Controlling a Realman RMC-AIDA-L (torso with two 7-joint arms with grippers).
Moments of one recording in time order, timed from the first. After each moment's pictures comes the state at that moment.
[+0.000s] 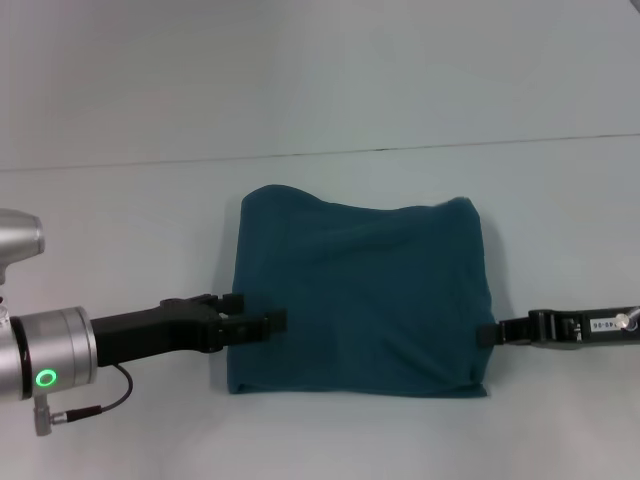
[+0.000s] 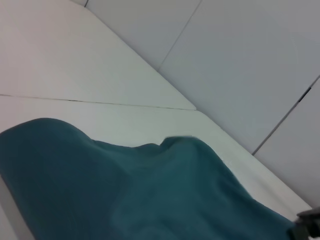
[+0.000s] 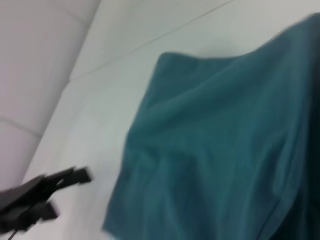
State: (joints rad) left arm -0.54 -2.14 0.82 0.64 1.94 1.34 -1.76; right arm 0.55 1.95 -0.70 -0.53 -2.14 -1.46 2.14
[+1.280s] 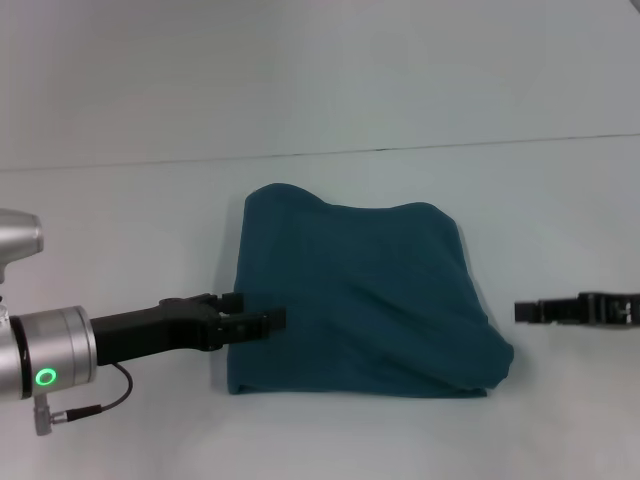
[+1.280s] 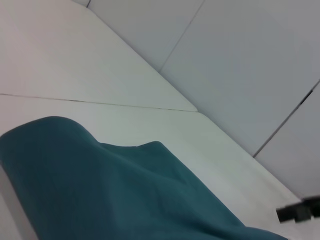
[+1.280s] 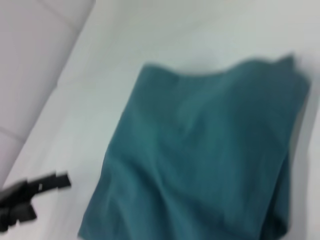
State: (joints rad) left arm -0.54 -2.14 0.81 0.64 1.94 1.34 -1.77; right arm 0.52 1.94 -0.57 -0.61 -2.22 -1.50 2.11
